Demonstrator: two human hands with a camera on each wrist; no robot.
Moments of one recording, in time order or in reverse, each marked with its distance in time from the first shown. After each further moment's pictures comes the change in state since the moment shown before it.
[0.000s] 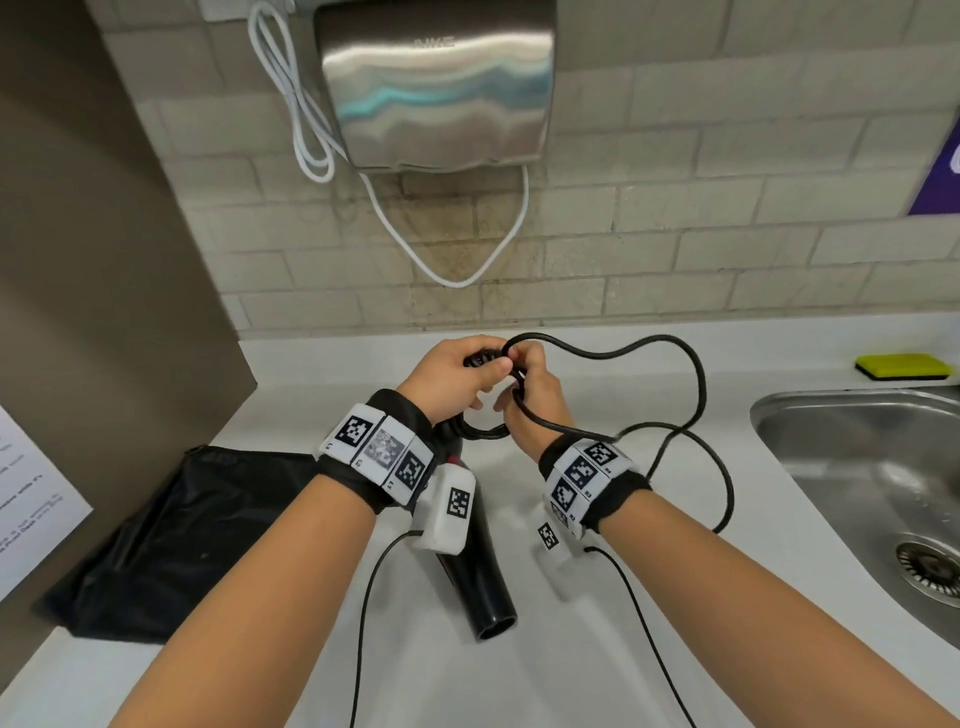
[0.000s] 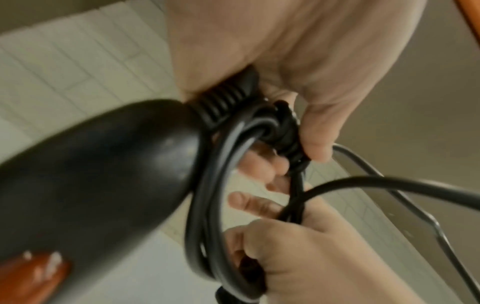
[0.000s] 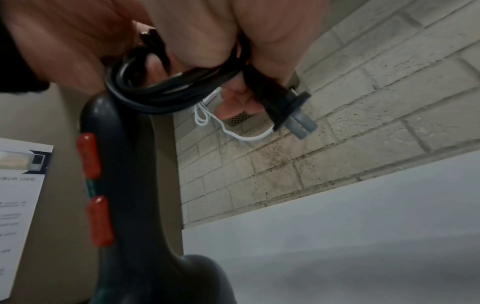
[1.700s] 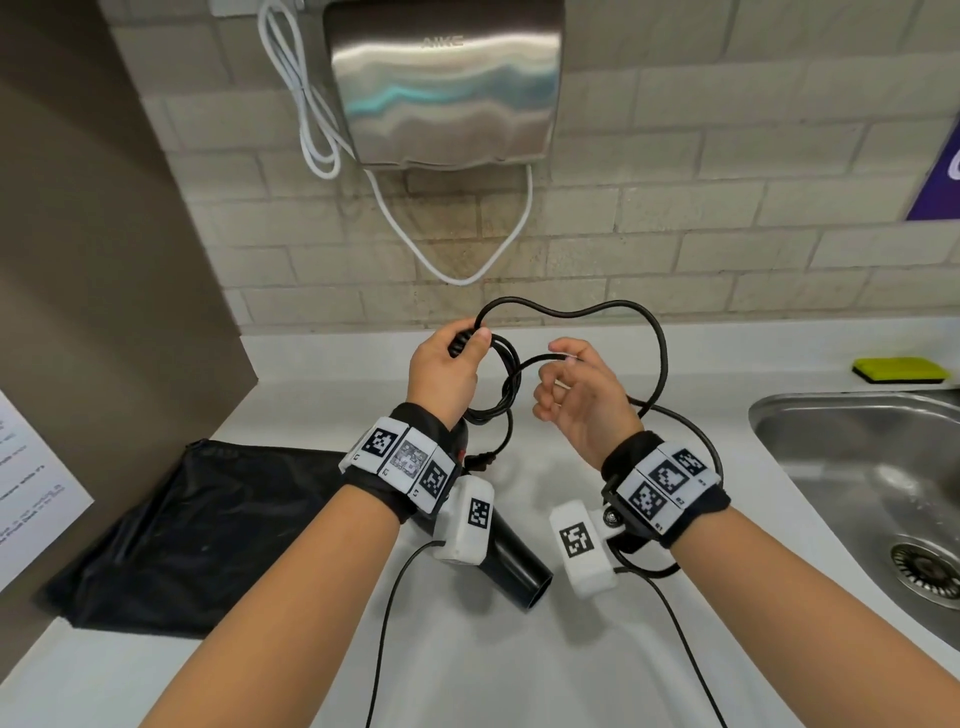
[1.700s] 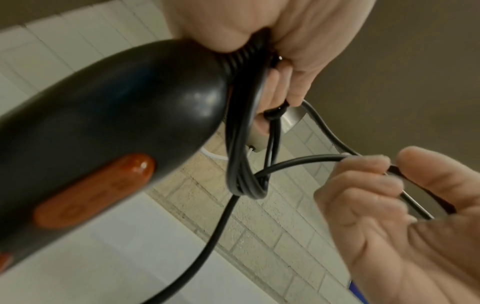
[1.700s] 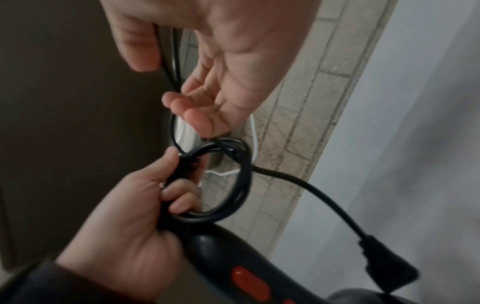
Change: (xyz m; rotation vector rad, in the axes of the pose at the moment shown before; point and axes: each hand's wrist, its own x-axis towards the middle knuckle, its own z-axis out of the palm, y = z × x) left_hand -0.002 -0.003 0.018 -0.337 0.483 -0.027; right_hand -0.016 -0.013 -0.046 0.927 -0.059 0.289
